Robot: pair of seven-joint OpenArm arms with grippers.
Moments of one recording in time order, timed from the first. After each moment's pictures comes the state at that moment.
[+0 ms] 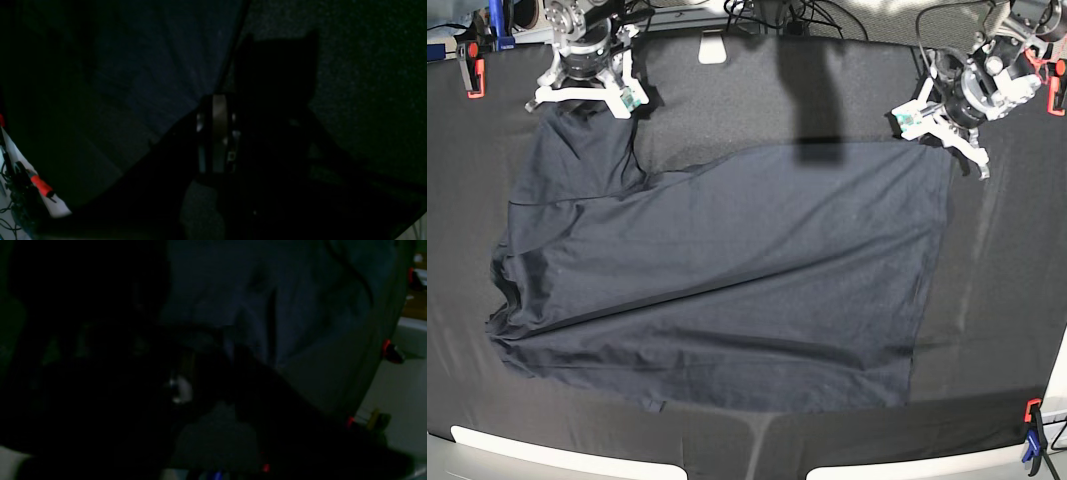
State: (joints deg) left arm 20.9 -35.7 17.9 102.1 20.5 -25.5 26.4; right arm -35.1 28.6 -19.8 107.6 -28.2 0.8 -51.9
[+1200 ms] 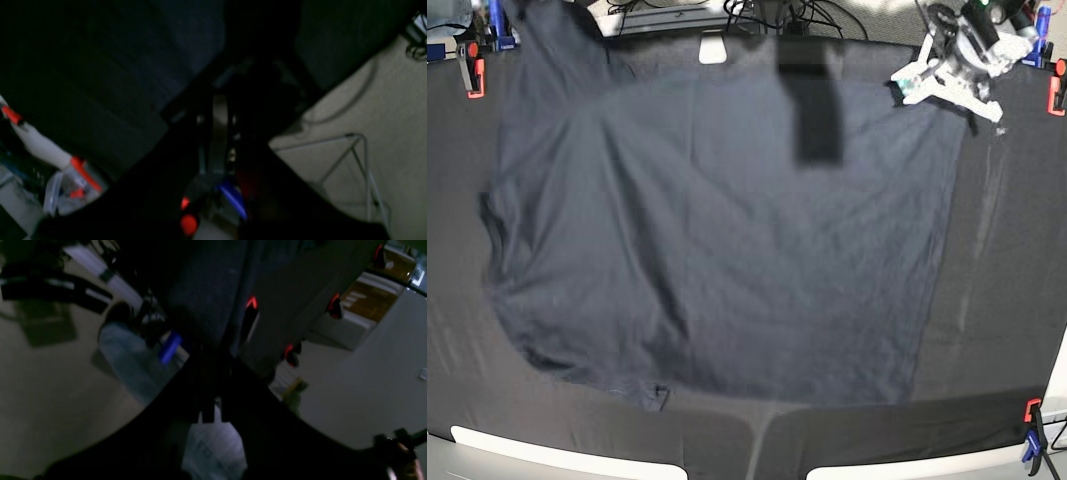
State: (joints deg) left arm 31.9 -35.9 17.8 121.0 13.3 -21.4 58.4; right arm -73.6 43.2 -19.7 128.4 -52.2 -10.2 -66.5
